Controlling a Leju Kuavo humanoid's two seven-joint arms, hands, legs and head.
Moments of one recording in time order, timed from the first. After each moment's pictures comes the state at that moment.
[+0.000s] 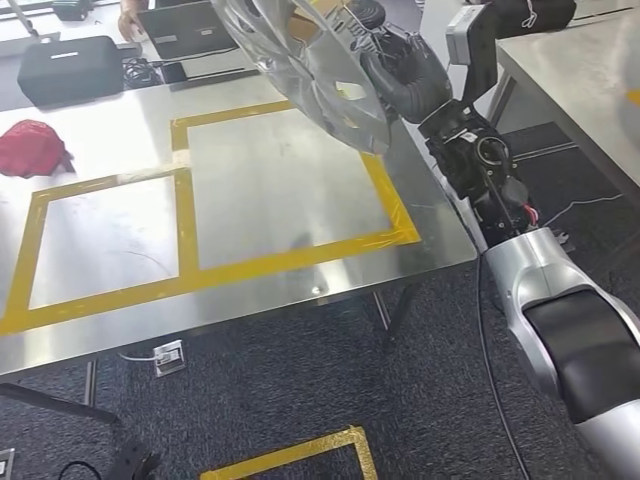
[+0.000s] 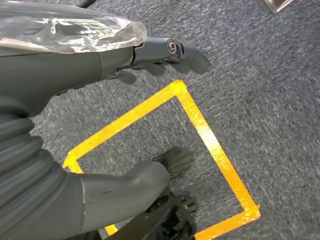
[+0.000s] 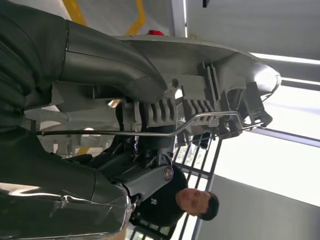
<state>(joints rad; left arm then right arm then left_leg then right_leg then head) -0.28 0.16 -0.96 -0.20 0.59 -0.01 -0.36 -0.92 -0.15 0.29 -1.10 -0.28 0.31 -0.30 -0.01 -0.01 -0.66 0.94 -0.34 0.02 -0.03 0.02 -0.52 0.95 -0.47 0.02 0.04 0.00</state>
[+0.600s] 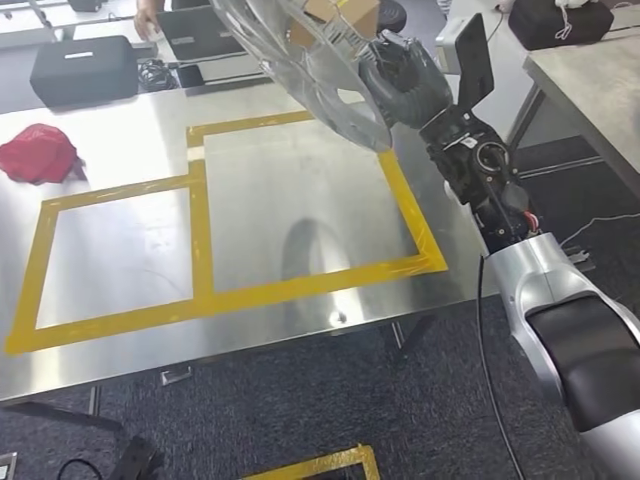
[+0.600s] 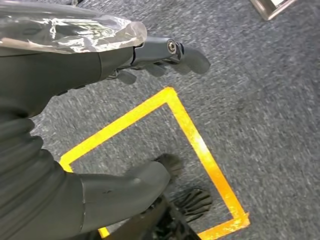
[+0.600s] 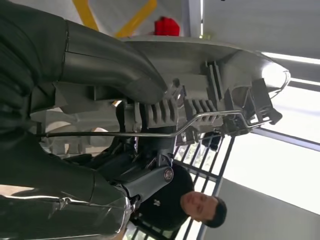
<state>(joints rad) -0.27 0.15 -0.96 -0.20 0.59 -0.01 -0.36 -0.92 -0.14 0.31 -1.10 -0.21 0.29 -0.30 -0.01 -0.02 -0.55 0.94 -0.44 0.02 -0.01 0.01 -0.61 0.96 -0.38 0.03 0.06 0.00</state>
